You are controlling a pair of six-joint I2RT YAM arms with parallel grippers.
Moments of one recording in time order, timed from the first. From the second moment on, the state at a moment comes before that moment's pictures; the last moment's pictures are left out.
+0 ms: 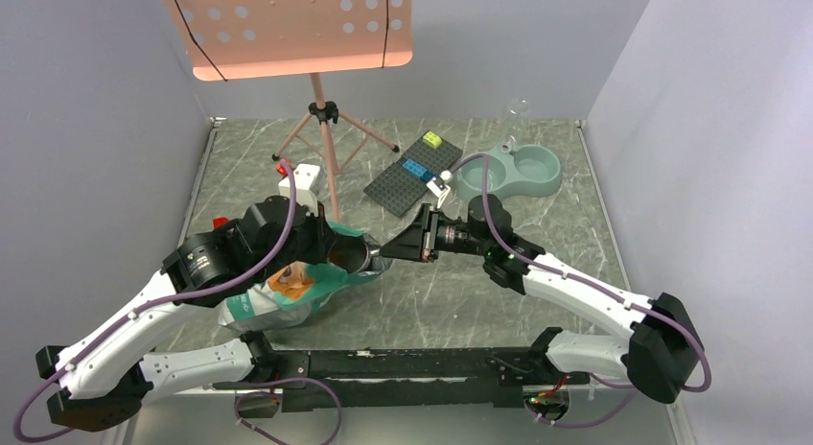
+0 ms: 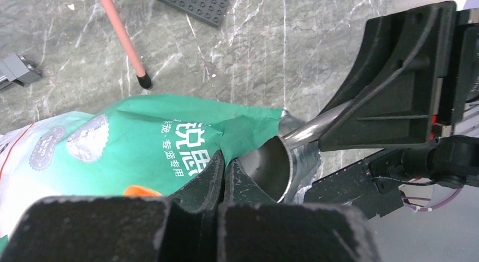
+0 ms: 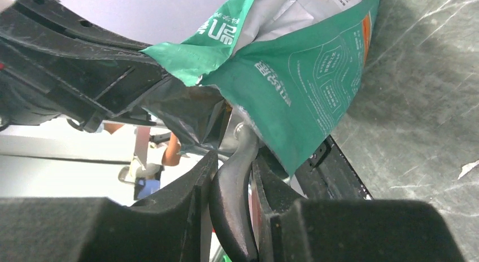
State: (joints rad) left arm -0.96 0.91 1.29 -0.96 -0.36 -0.56; right arm 0.78 1.17 0.73 0.29 -0.59 1.13
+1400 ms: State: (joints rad) left arm -0.96 0.84 1.27 -0.94 -0.50 -0.63; right arm 0.68 0.97 0.49 0.64 -0.56 1.31
